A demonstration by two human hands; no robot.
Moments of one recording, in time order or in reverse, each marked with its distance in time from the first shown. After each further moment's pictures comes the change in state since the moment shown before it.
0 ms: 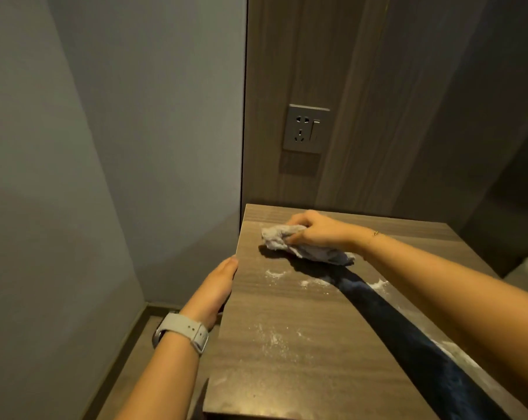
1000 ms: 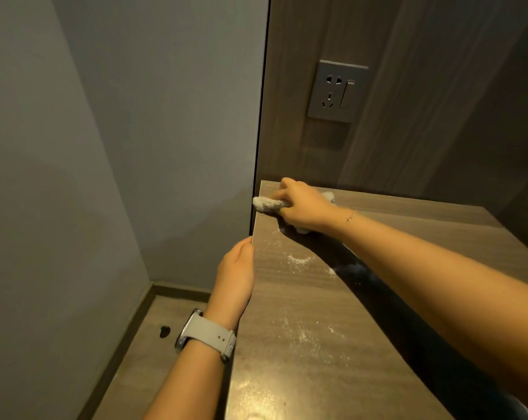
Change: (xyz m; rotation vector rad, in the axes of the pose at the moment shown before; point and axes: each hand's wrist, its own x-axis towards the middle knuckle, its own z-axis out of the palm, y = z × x) left_hand 0.010 -0.012 0.002 0.144 0.135 0.275; right_hand 0.082 -0.004 0.039 -0.379 0.267 -0.023
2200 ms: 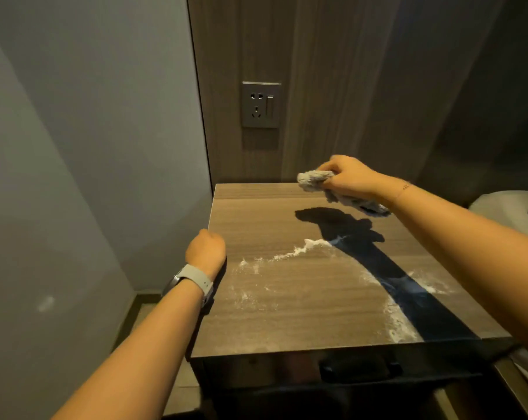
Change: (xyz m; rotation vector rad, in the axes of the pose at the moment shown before) left_hand 0.013 0.017 0.022 0.622 0.102 -0.177; right_hand -0.144 0.075 -0.125 0.221 0.068 0.223
